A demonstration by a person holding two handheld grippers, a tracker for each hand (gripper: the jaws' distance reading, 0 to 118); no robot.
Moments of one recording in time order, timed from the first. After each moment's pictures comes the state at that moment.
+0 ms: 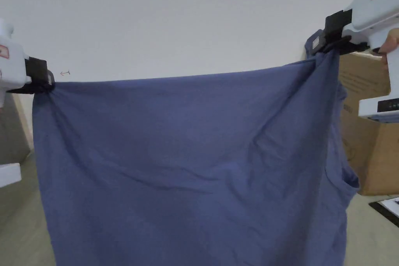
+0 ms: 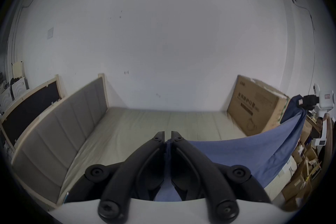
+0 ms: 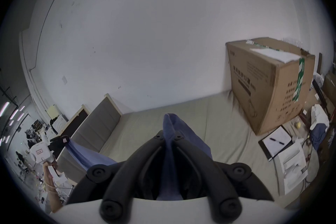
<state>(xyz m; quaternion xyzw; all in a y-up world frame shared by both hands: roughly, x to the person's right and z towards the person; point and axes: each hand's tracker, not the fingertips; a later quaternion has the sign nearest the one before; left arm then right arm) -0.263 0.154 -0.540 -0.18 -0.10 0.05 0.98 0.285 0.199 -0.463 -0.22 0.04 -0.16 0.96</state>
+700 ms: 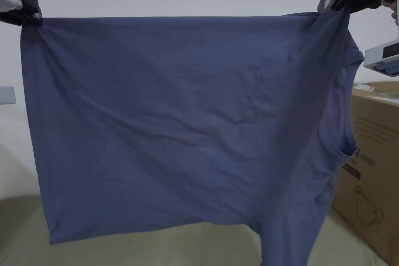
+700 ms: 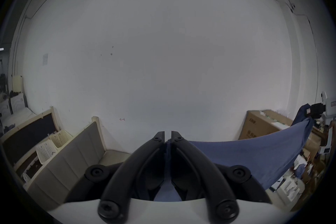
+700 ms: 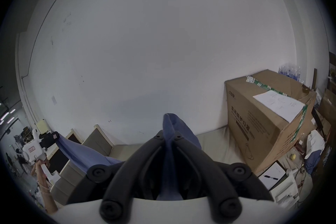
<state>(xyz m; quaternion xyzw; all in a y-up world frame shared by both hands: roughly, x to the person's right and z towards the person) -0.232 0.286 -0.744 -0.08 -0.08 0.03 0.99 0.318 0.302 -0.625 -0.15 0.00 -0.16 0.98</state>
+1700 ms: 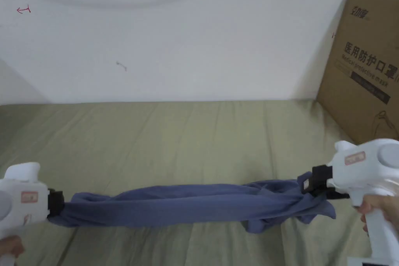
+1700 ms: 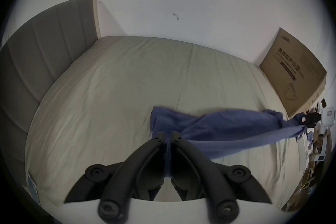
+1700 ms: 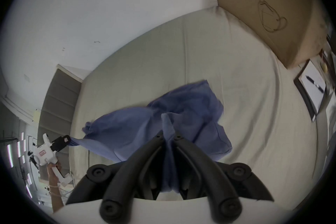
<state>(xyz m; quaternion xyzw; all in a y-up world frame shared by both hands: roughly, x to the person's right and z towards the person) -0.256 -0.198 -0.712 -0.41 -0.06 0.07 0.91 0.342 -0.170 -0.663 -0.45 0.00 -0.24 0.86</state>
